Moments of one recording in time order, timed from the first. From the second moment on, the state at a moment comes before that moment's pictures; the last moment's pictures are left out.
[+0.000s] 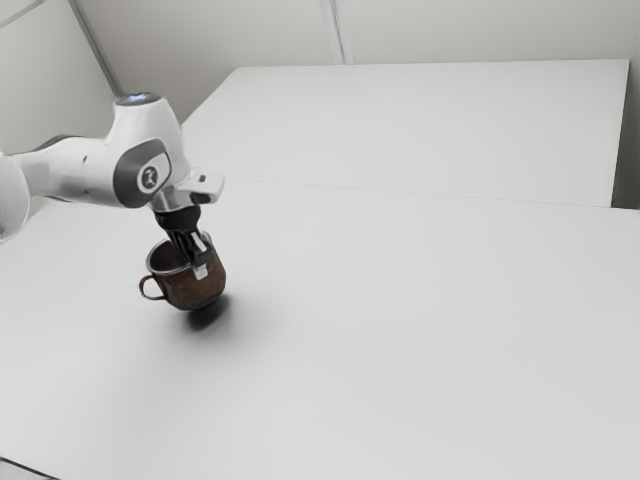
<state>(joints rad) -0.04 -0.02 0.10 -2.12 0.08 2.03 0.48</state>
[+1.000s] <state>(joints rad) -0.11 0.13 0.05 -2.12 0.15 2.18 0.08</state>
